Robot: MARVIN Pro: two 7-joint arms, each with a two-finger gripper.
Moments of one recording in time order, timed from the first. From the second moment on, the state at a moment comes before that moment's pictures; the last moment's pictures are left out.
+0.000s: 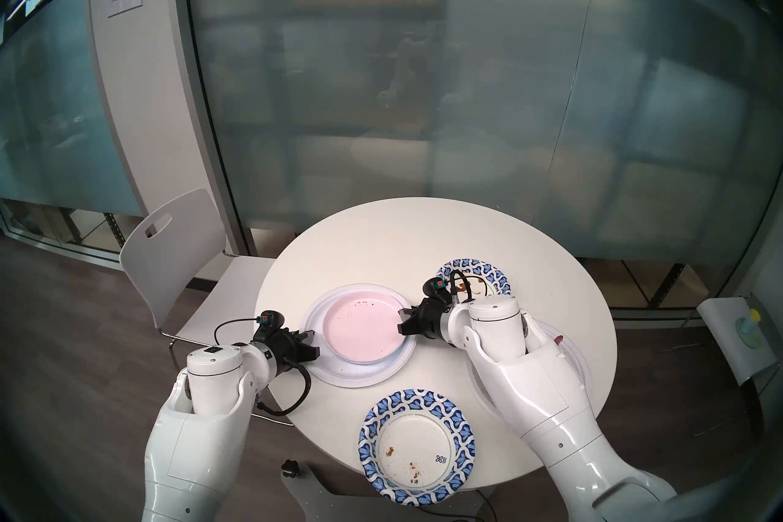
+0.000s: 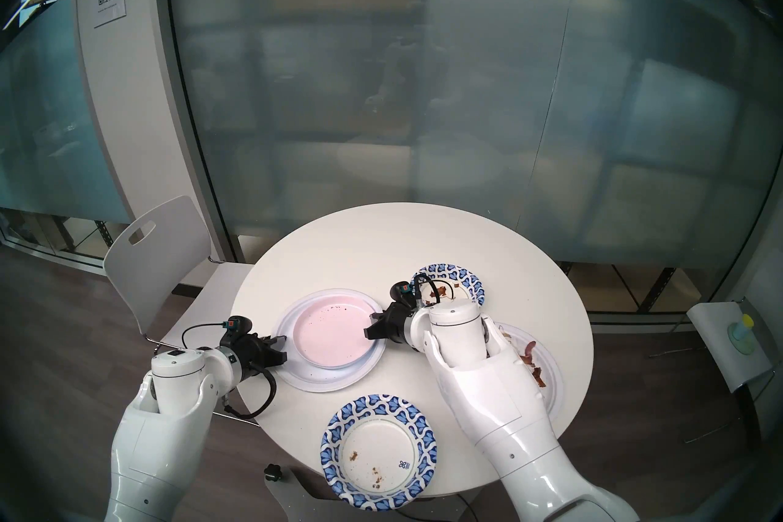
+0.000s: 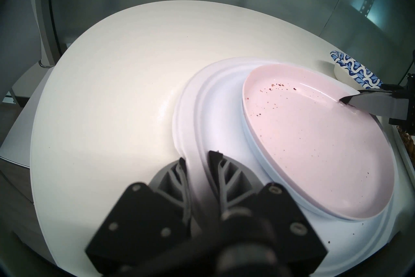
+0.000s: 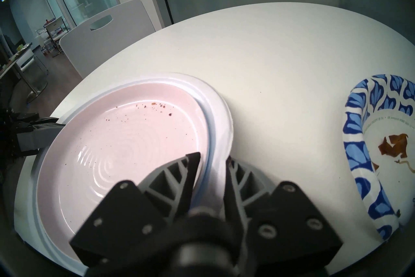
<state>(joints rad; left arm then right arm) 1.77 -1.39 -1.65 -1.73 -0.23 0.63 -0.30 -1.40 -1.39 1.23 -1.55 0.19 0.72 0.32</state>
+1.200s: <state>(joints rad) 1.75 -1.40 -1.63 -1.71 -0.21 0.62 -0.29 -1.41 -1.35 1.27 -1.60 0.20 0.81 0.34</state>
